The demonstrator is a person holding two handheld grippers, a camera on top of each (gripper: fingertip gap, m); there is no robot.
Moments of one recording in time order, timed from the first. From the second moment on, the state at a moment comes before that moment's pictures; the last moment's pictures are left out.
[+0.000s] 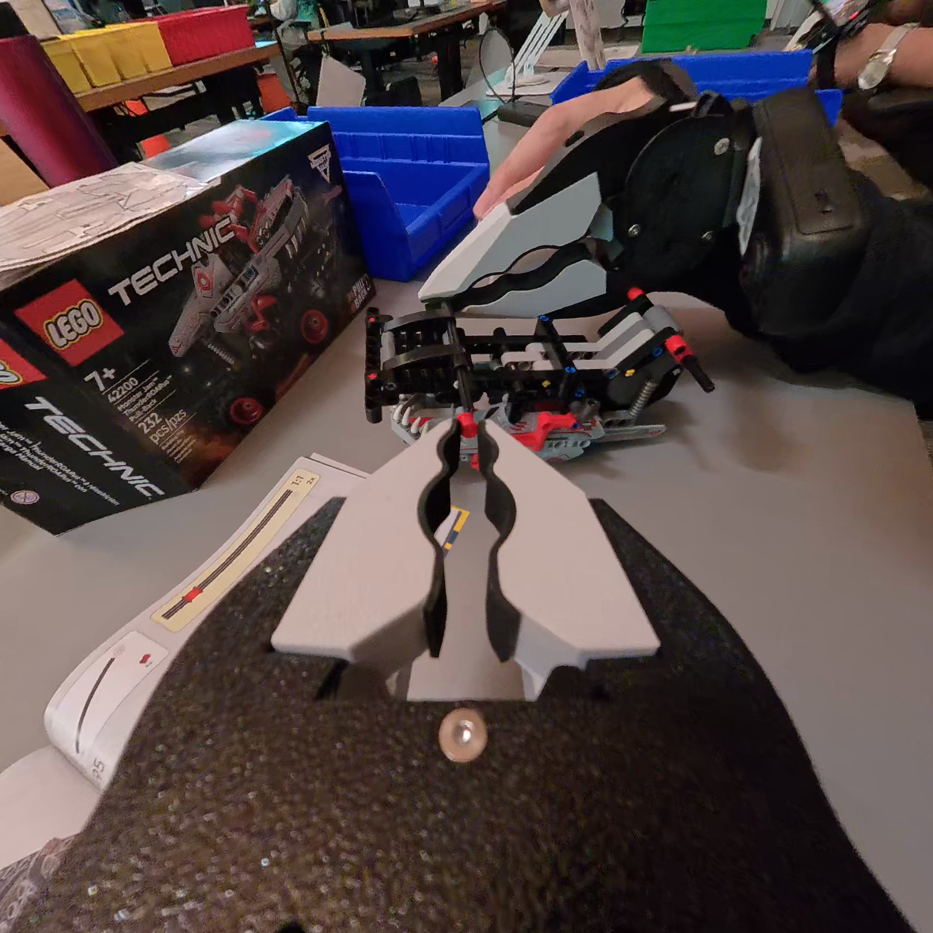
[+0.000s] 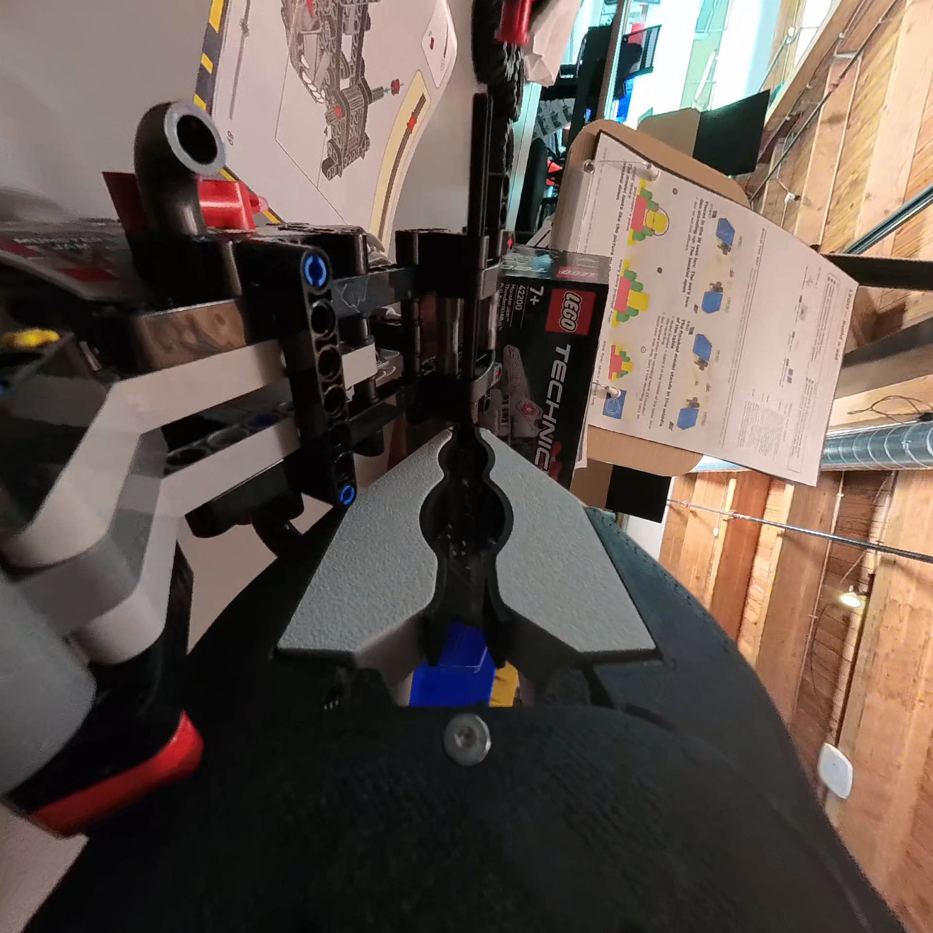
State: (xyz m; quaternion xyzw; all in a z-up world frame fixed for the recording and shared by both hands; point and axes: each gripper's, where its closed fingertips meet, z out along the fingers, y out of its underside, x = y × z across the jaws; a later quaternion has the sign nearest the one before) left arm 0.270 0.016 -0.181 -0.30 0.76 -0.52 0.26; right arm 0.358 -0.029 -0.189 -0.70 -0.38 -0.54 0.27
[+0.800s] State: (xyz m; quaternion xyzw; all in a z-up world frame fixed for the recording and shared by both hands) left arm 0.275 0.008 -0.182 -0.33 0.71 -0.60 0.15; right arm 0.359 -0.029 -0.189 -0.70 -0.37 -0.55 0.27
